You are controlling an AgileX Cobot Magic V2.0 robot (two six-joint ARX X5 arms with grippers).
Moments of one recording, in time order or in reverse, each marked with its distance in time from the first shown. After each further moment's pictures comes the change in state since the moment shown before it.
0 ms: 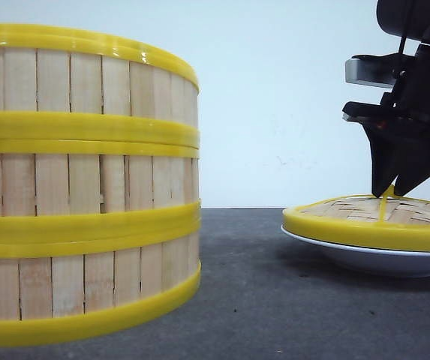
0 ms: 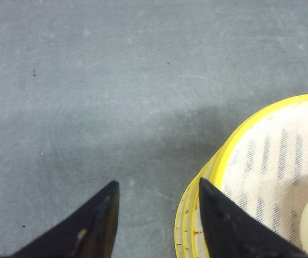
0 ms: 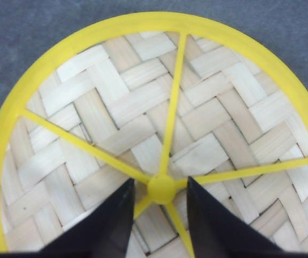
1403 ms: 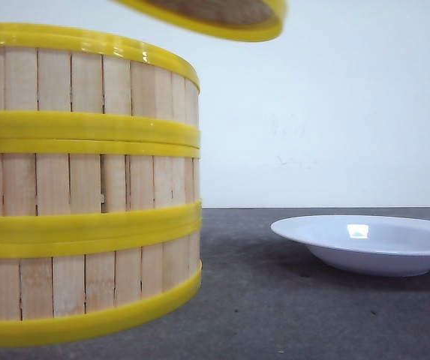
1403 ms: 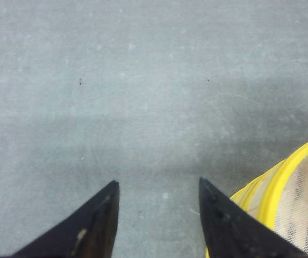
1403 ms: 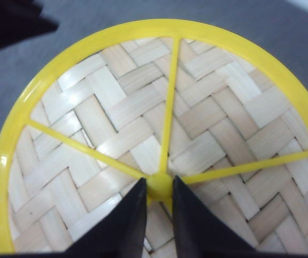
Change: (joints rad) left arm 0.072 0.000 0.000 0.045 -0.057 -0.003; right arm 0.541 0.155 0.869 -0.415 -0.061 -0.028
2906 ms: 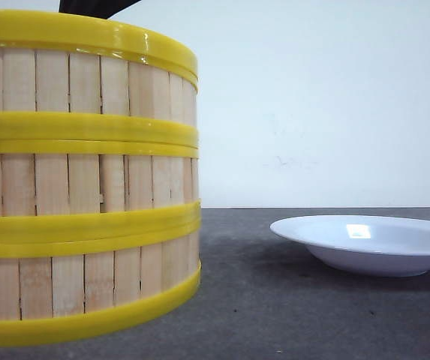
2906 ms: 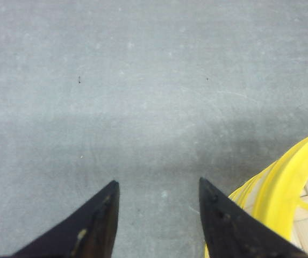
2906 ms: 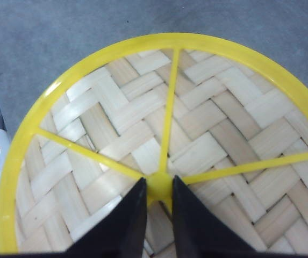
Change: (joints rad) left arm 0.000 0.001 0.000 -0.004 0.000 0.000; right arm 0.129 0.265 0.102 0.014 -0.014 -0.076
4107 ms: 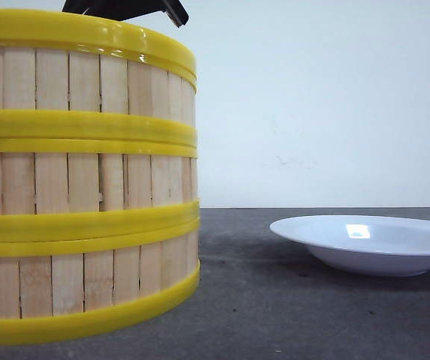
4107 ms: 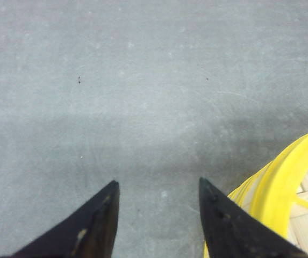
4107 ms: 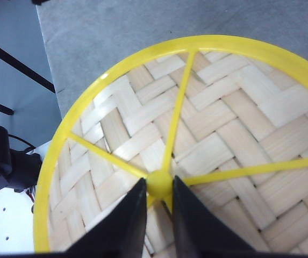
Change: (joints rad) left arm 0.000 0.000 0.000 0.000 0.000 0.000; right arm -0.109 0.019 -0.002 0.021 -0.314 0.027
